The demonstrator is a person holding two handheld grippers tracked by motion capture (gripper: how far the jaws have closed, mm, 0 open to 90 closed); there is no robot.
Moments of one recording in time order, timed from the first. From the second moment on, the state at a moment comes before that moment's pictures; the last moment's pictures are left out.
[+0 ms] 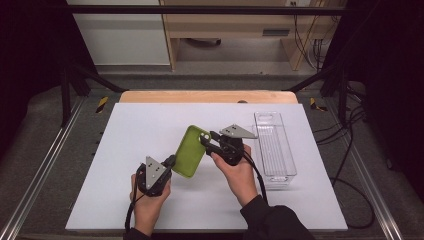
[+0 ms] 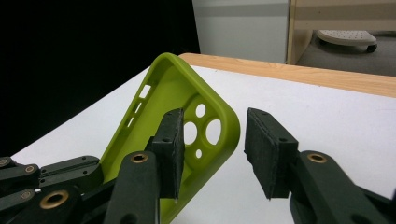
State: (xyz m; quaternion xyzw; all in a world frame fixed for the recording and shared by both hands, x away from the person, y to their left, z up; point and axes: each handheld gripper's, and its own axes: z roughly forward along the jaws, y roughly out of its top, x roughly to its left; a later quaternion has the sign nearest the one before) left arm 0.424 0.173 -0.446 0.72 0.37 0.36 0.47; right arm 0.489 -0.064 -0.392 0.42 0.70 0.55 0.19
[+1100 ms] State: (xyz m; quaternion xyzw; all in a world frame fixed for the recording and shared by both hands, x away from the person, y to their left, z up) left arm 0.423 0.173 -0.446 0.71 0.37 0.37 0.47; right arm 0.490 -0.065 -0.386 0.41 0.71 0.55 0.20
